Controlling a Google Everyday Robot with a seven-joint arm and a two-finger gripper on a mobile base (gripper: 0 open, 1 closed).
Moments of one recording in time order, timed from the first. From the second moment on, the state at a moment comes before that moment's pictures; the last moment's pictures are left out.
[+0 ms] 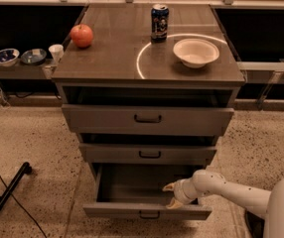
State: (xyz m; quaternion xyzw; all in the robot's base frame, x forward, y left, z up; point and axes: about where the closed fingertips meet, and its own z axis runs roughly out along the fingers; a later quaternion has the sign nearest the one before) arm 0.523 -0.134 0.243 -0.72 0.63 0.13 0.25
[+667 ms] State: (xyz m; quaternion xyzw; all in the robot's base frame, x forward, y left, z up) arm 0.587 -0.159 0.204 -0.70 0.66 0.10 0.23
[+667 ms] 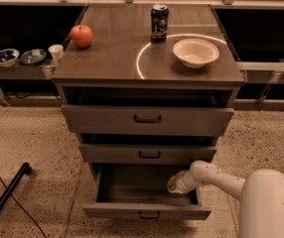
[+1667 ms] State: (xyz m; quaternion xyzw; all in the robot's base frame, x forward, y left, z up) arm 0.549 -0.189 0.133 -0.68 0.70 0.15 0.16
